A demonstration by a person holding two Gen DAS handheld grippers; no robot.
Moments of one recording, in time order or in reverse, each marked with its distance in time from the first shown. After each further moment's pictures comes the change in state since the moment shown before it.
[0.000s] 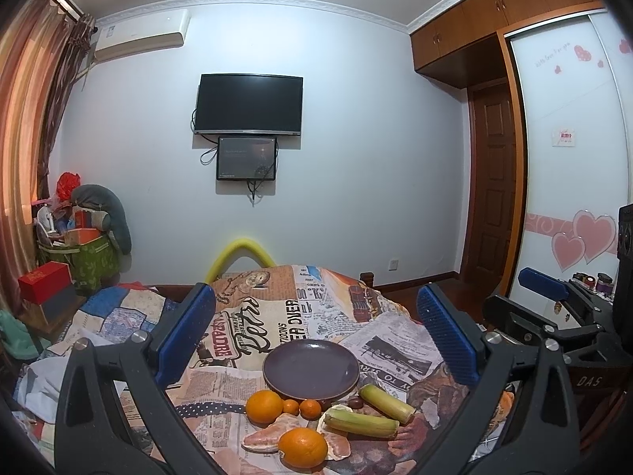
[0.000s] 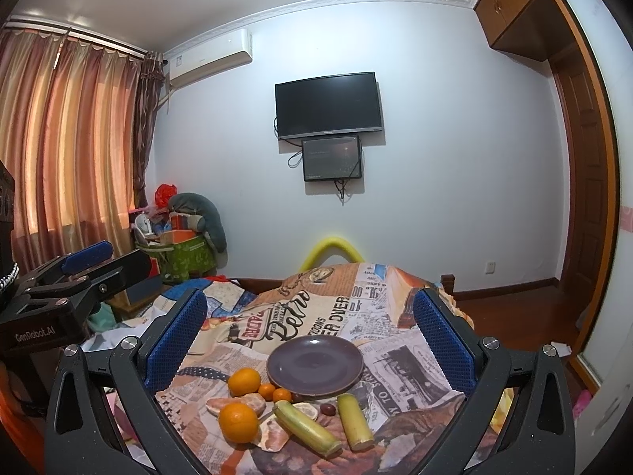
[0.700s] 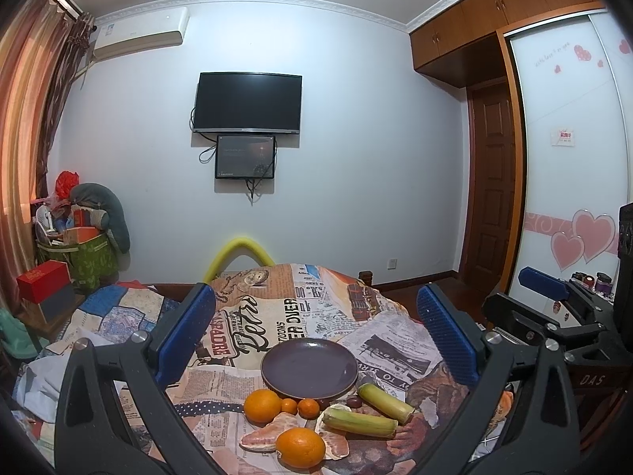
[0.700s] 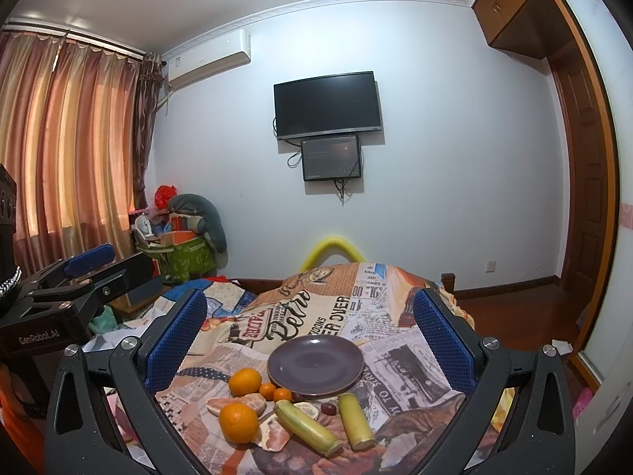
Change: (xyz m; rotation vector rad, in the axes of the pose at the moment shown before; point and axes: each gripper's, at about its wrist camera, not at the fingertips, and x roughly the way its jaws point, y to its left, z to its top) left arm 0.003 -0.002 -0.003 0.001 0.002 -0.003; right arm -0.002 0.001 0.000 0.008 -0.001 0.001
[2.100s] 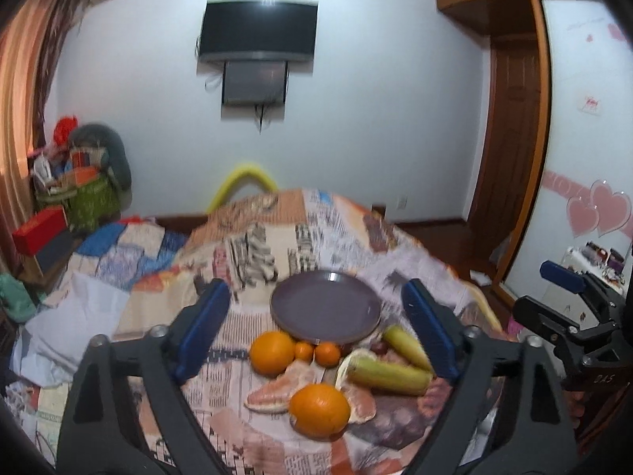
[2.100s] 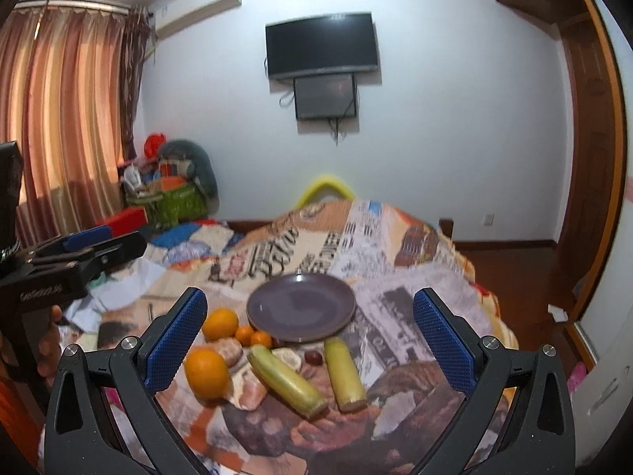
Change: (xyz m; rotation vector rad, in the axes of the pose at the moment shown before) left arm 0.075 0.035 -0.058 -0.050 0.286 0.023; right arm 0.048 -0.022 -0.050 -0.005 0.230 -0.010
